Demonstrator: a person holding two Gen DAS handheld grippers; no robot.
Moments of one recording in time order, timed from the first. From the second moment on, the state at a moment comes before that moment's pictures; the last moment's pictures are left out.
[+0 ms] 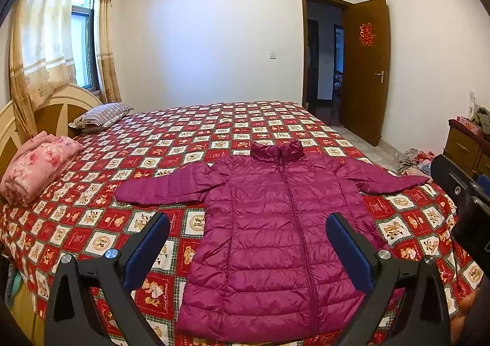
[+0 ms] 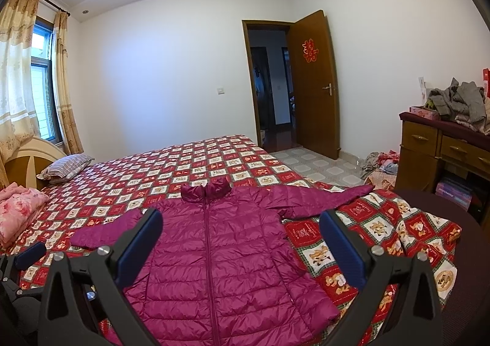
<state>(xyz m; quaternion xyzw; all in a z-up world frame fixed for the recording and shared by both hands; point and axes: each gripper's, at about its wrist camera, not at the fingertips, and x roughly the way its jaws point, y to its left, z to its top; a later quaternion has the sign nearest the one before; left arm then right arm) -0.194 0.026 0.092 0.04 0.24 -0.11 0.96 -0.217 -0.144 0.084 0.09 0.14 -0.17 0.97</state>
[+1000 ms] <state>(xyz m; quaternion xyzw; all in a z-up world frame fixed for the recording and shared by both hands) 0.041 0.094 -0.051 -0.04 0.38 -0.04 0.92 -0.057 -0.555 -0.048 0.36 0.28 -0.33 0.83</state>
